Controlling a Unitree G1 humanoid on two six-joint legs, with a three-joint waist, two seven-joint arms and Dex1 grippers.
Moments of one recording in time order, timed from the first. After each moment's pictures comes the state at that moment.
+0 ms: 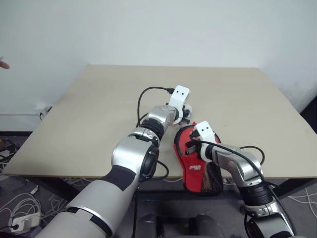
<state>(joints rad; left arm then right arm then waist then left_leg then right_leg) -1.33 -0.08 0.10 1.39 0.07 0.31 -0.31 -0.38 -0.22 0.20 -0.18 0.23 1.05 0.33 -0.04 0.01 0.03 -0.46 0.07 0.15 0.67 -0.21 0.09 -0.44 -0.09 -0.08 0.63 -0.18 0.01</state>
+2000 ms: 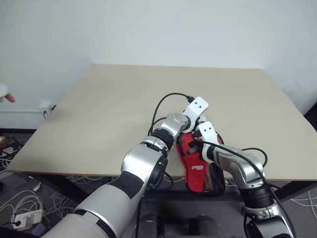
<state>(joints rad) -1.27 -0.16 -0.01 1.40 0.23 0.15 -0.48 -0.39 -0.21 0.17 -0.17 0.23 1.06 0.30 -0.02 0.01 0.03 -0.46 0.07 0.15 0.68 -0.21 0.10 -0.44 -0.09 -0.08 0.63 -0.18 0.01</state>
